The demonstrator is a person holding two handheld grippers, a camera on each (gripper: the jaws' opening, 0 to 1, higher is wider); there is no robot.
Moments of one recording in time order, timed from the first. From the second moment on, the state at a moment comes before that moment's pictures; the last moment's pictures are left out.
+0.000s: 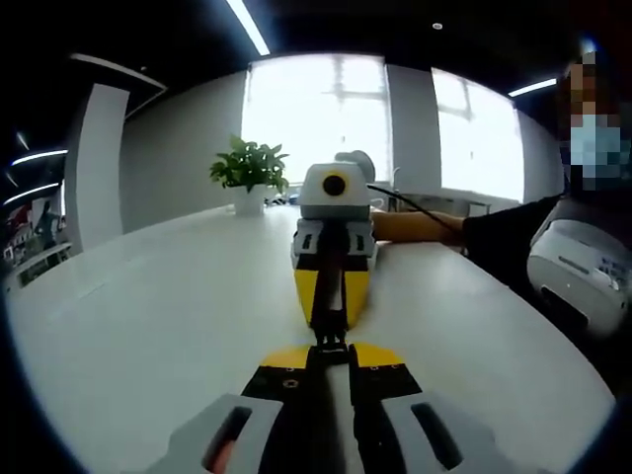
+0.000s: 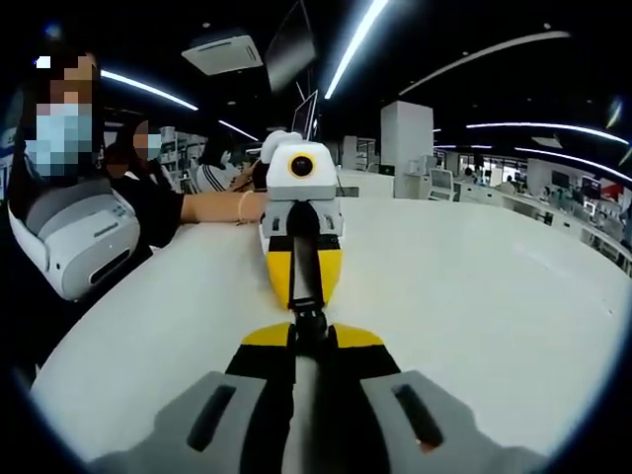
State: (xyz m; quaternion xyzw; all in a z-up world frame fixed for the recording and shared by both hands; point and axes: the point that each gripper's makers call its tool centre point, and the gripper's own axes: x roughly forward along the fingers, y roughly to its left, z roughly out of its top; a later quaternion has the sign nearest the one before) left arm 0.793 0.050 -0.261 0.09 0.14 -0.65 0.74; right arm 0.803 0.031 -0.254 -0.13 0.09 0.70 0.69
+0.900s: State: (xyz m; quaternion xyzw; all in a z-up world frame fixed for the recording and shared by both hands) left arm 0.781 0.045 -0.261 0.09 0.14 -0.66 0.73; right arm 0.791 0.035 -0.254 -0.12 0.09 0.71 0.68
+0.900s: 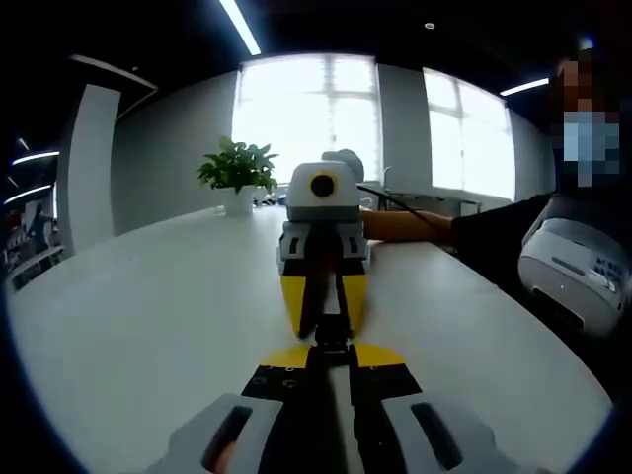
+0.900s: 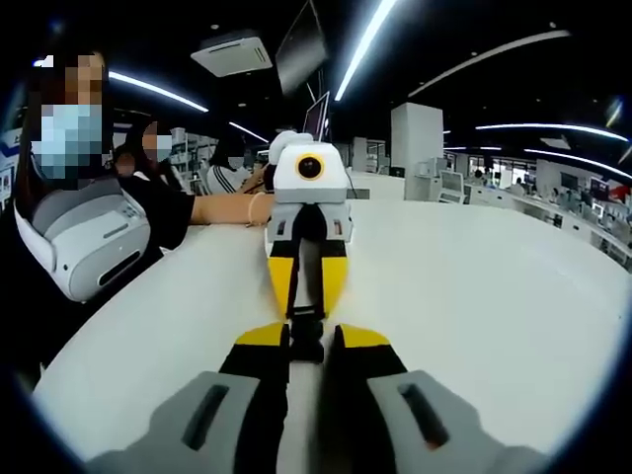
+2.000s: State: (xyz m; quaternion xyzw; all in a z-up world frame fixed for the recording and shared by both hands) left arm 0.783 0.046 -0.258 0.09 0.14 -0.66 0.73; right arm 0.791 0.027 -0.250 -0.13 0.09 0.72 0.68
